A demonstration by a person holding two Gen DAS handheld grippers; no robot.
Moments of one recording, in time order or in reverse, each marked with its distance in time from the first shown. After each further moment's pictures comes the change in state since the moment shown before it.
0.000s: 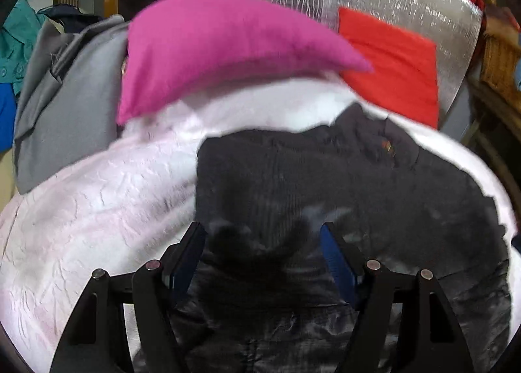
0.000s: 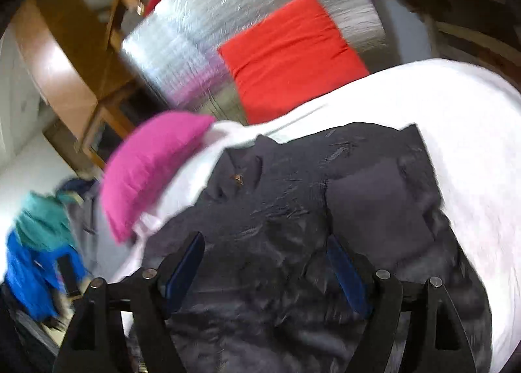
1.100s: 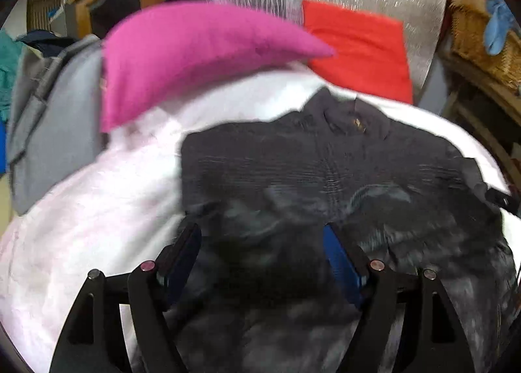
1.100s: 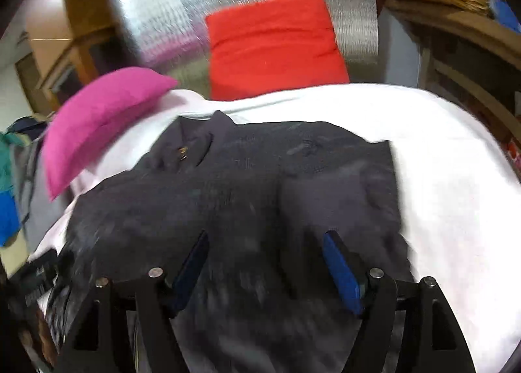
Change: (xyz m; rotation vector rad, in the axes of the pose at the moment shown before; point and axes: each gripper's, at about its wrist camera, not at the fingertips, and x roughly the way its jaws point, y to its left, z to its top) left arm -0.050 0.002 -0.011 0.120 -0.055 -0.076; right arm -0.010 -0.004 -0.019 -0.204 0.053 -0.218
